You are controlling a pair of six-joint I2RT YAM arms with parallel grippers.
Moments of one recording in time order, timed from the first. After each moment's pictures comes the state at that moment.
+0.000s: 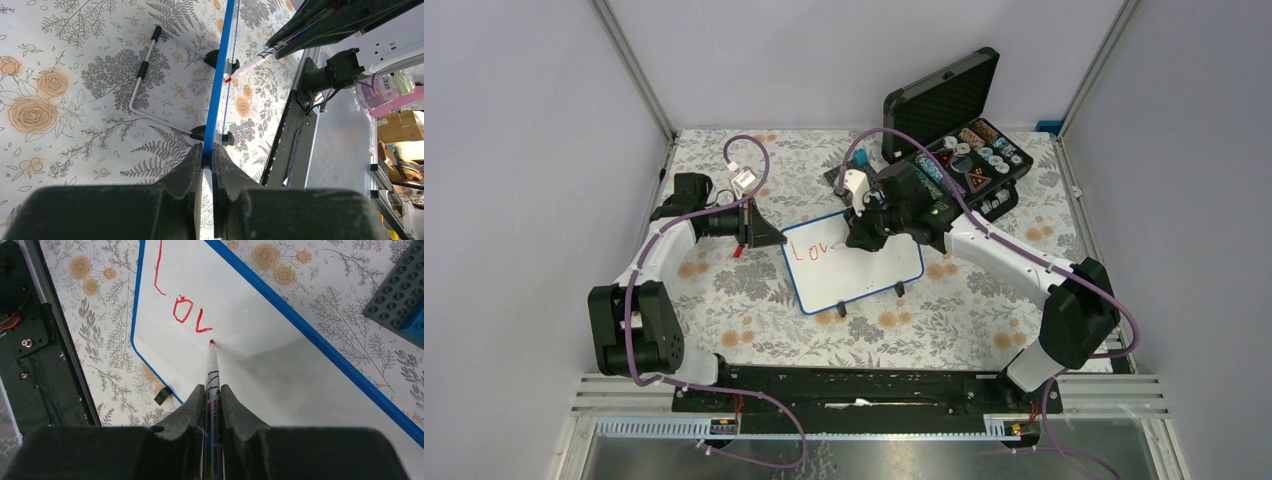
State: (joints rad) left arm 0.08 1.44 1.01 -0.60 1.22 0.31; right arm 0.73 1.58 1.29 -0.41 -0.40 -0.18
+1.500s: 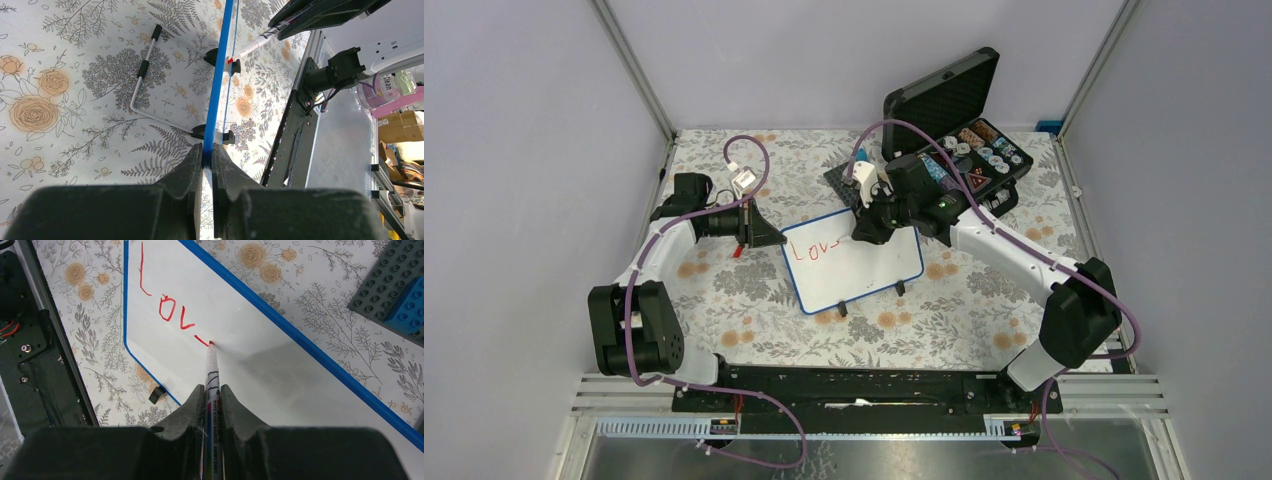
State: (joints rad) left arm 0.08 1.44 1.01 -0.60 1.21 0.31; right arm 0.68 1.58 1.31 -0.43 -0.43 -0.18
